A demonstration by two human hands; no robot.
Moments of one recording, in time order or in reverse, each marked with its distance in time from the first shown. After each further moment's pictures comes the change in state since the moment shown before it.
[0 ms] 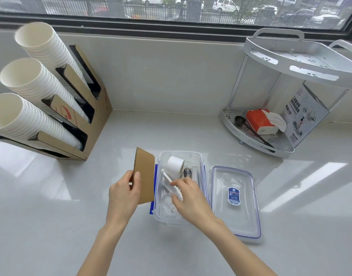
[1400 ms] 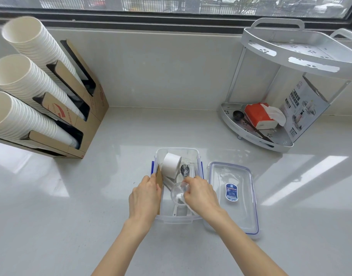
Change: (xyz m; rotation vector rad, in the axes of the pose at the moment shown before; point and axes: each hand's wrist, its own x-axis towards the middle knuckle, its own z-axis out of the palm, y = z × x) left_hand -0.013 0.006 0.051 0.561 -0.239 0.071; right_hand 0.009 0.022 -0.012 -0.145 -0.013 0.234
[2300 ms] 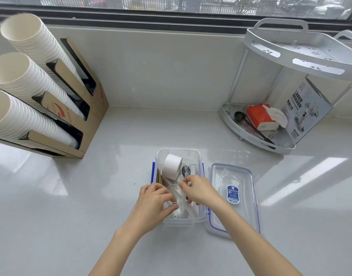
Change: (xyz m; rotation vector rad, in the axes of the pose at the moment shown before) left_hand 0.001 -0.028 0.026 -0.123 0.002 0.564; right_hand 0.018 -0.006 -0.012 0.203 -0.190 0.062
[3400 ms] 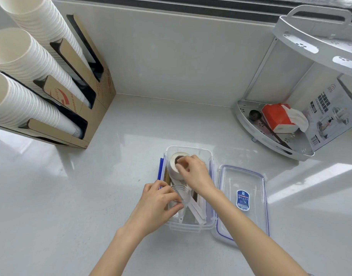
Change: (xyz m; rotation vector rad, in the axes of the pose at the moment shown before) left_hand 0.004 -0.008 -0.002 -0.030 -0.003 -0.034; right_hand 0.048 -0.020 0.008 -0.020 0.201 -0.209
